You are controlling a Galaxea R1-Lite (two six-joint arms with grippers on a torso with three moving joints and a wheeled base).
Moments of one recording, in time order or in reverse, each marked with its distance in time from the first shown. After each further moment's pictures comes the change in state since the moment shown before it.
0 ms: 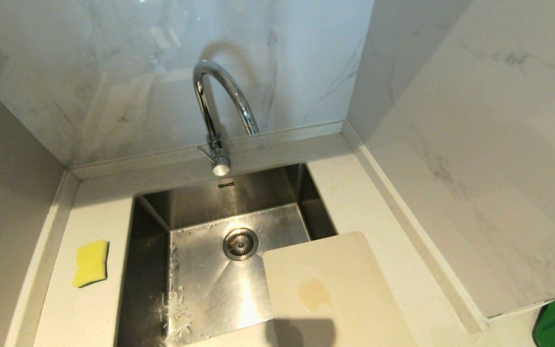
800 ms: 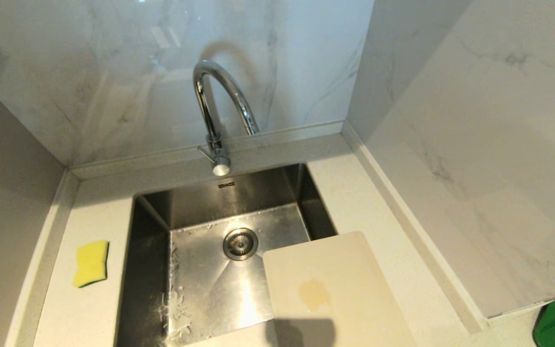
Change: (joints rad) left arm -0.002 0.193 -0.175 0.123 -0.220 0.179; right arm 0.000 0.000 0.000 0.000 0.000 0.000
